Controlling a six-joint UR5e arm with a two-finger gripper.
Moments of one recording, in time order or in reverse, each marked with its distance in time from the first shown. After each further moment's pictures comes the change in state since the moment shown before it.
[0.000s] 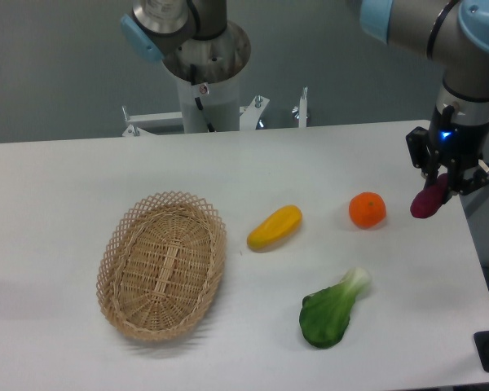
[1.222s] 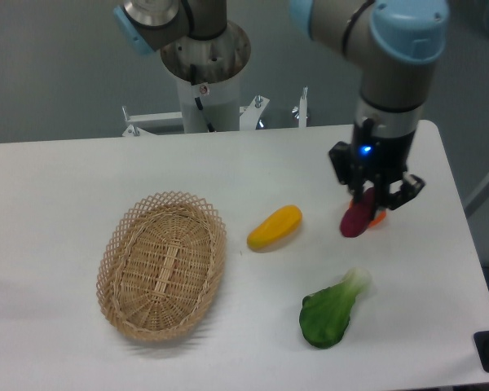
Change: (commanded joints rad) arm -0.261 0.060 -0.052 -0.015 -0.005 -0.481
